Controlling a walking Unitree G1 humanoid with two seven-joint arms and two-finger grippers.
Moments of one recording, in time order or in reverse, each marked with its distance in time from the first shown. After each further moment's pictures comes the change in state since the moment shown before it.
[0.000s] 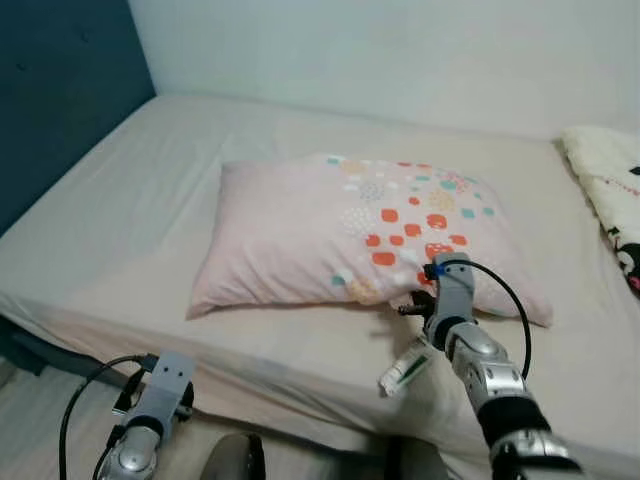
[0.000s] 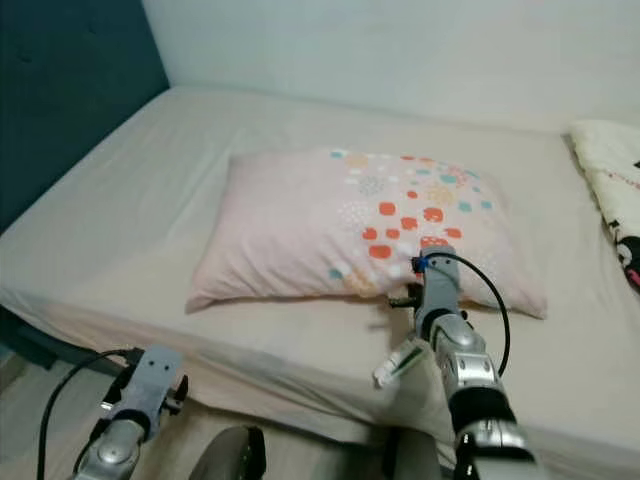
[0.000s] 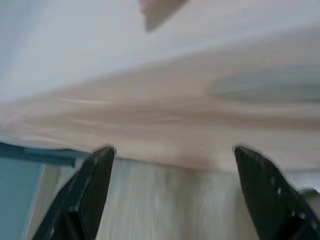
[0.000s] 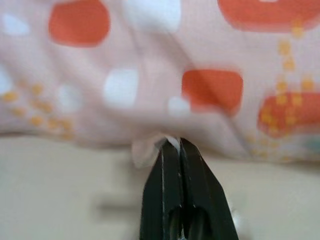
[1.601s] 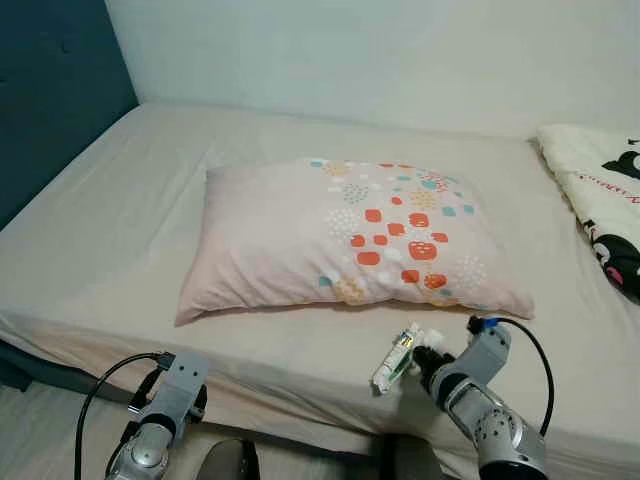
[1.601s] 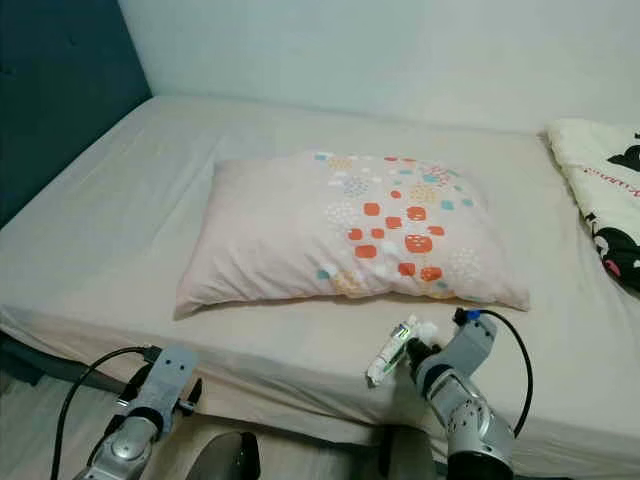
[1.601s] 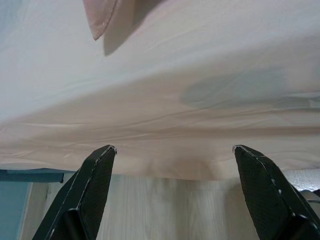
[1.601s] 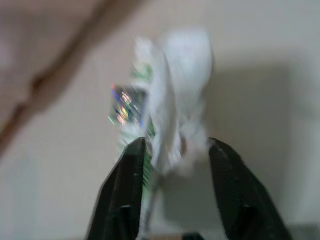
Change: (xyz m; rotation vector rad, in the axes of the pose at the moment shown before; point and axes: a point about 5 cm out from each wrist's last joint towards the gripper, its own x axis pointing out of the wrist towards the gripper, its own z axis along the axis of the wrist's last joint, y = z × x) left arm 0.003 -0.012 0.002 0.023 0.013 -0.066; right arm -0.030 0.000 -0.059 0.670 0.238 -0.200
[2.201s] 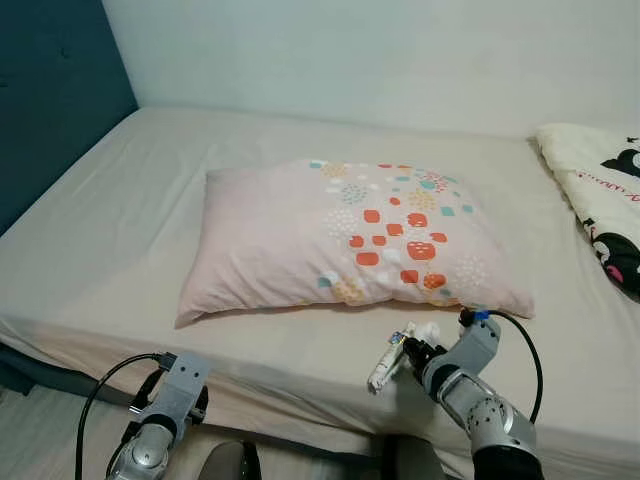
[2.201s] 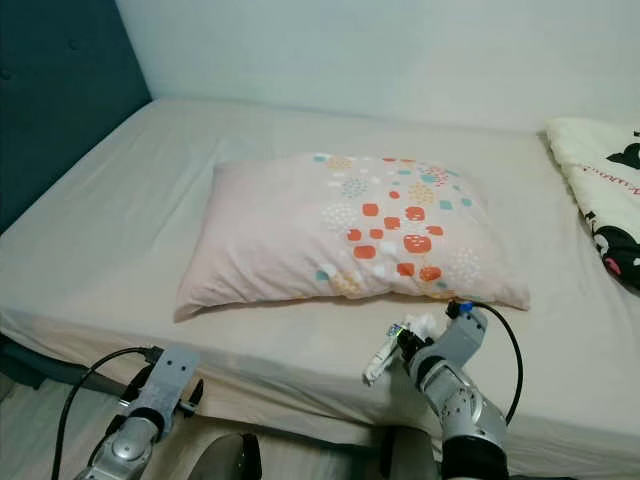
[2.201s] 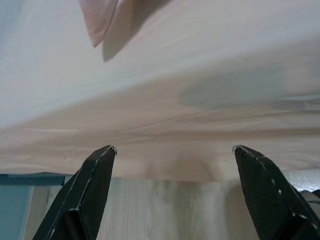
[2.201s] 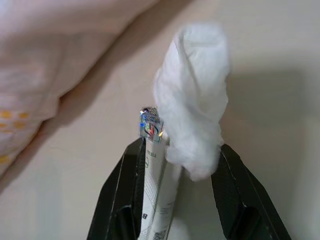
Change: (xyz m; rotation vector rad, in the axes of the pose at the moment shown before) left arm 0.000 -0.001 0.000 0.003 -0.002 -0.012; right arm 0.014 0.016 0.010 0.009 -0.029 0.057
